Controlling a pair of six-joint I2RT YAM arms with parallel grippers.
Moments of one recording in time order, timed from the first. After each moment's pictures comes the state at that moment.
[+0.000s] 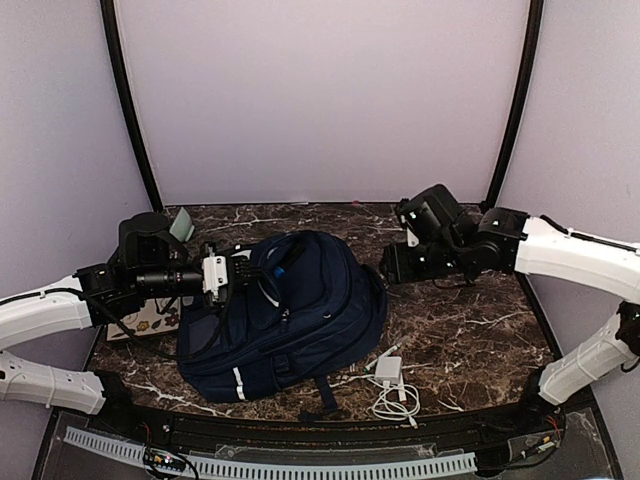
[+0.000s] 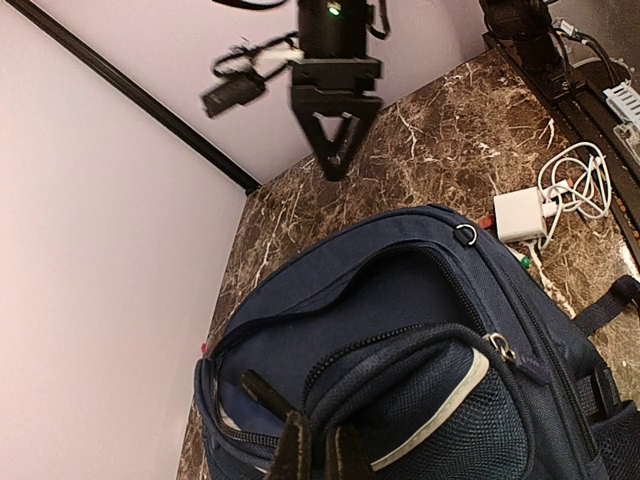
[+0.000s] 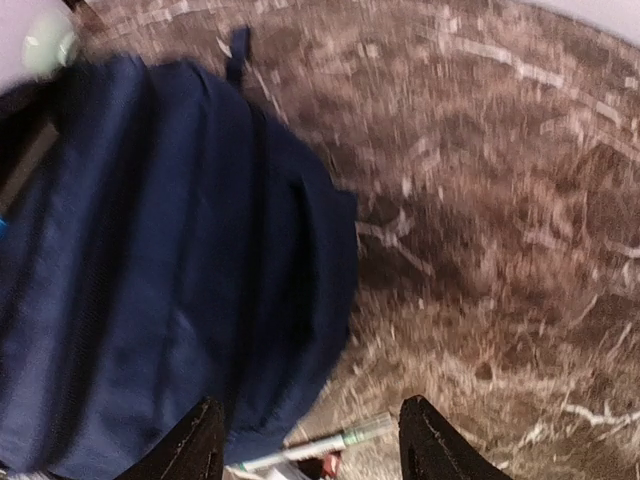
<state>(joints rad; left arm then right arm) -0.80 0.98 0.72 -0.02 0.36 0.84 0.93 1.37 1.20 -0.66 0.30 0.56</state>
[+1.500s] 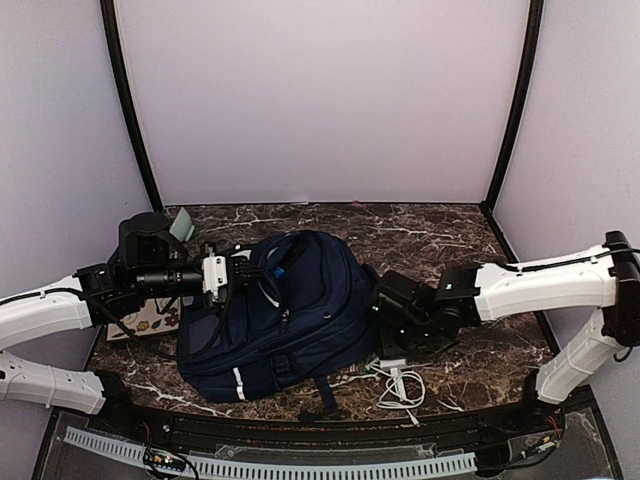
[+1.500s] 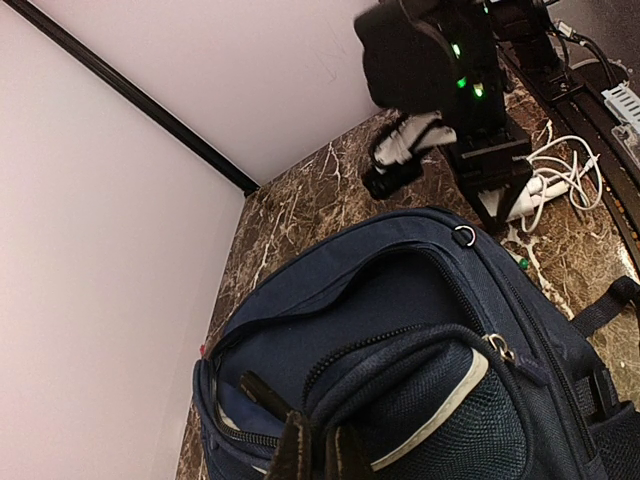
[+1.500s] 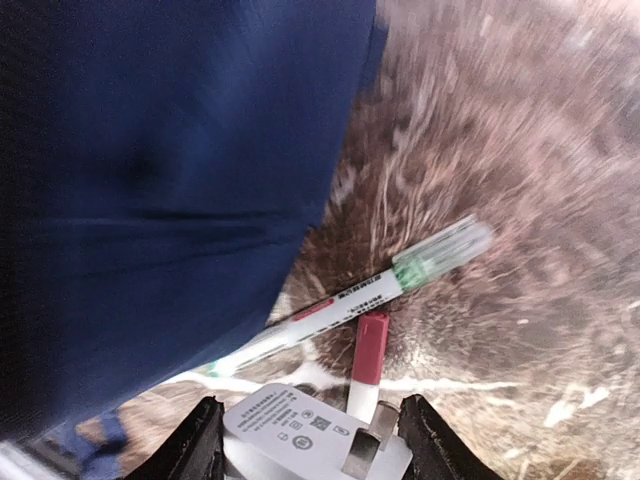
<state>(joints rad) -0.80 0.98 0.72 -0.02 0.36 0.83 1.14 1.55 0.97 -0.72 0.23 0.96</state>
